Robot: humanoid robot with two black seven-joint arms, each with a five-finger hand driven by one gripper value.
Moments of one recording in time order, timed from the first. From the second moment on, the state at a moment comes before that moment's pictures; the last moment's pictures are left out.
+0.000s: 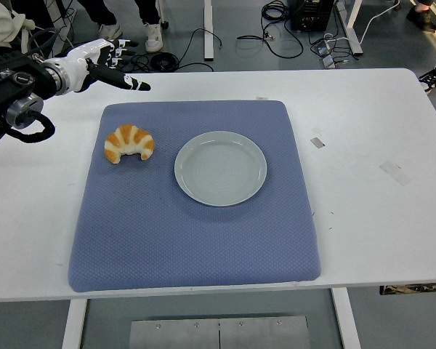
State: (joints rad) left arm -1.21 0.43 -0.31 -0.83 0.50 -0.06 0.25; right arm -0.08 0.00 0.10 0.12 -0.10 -0.08 0.22
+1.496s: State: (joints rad) left arm -1.24 0.40 -0.21 -0.85 0.86 -0.03 0.07; right arm -0.08 0.00 0.10 0.12 -0.10 -0.08 0.22
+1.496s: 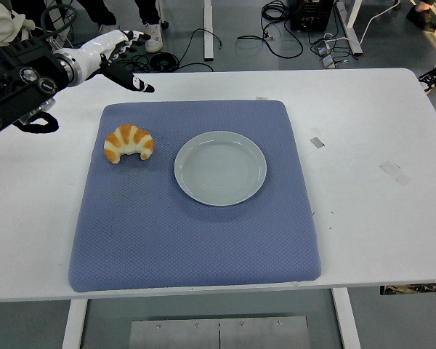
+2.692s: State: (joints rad) left arm -1.23 0.50 0.01 -0.94 1.01 -0.10 0.04; right arm -0.08 0.00 0.10 0.12 -0.10 -0.08 0.22
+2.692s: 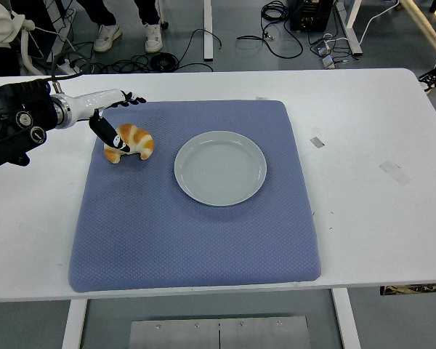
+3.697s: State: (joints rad) left arm -1.19 0.43 0.02 -0.86 1.02 -0.08 0.03; right arm -0.08 0.00 0.10 0.12 -0.10 -0.08 0.22
